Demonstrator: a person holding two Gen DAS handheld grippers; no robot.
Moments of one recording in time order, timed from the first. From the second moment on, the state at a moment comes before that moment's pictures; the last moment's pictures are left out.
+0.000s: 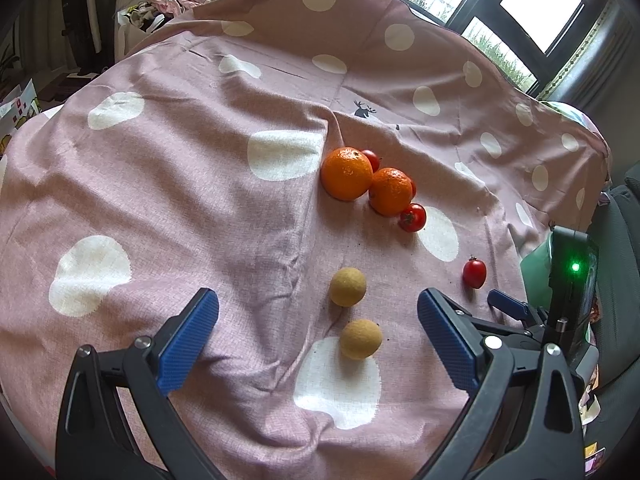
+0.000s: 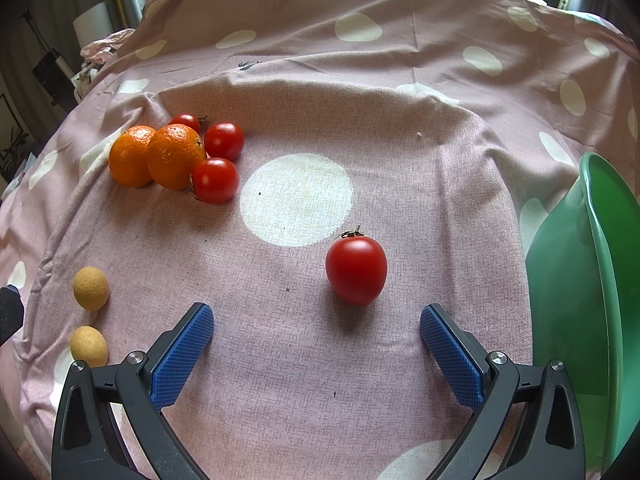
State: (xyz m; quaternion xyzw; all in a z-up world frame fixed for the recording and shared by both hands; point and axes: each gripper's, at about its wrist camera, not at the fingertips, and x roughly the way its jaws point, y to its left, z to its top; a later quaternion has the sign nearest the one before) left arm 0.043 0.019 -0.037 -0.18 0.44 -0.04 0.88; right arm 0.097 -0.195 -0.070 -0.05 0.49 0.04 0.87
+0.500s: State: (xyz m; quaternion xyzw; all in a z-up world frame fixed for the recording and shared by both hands) left arm 0.042 0.020 -0.036 -0.18 0.44 -0.05 0.88; right arm 0.097 -0.195 -0.070 -0.05 0.49 0.04 0.87
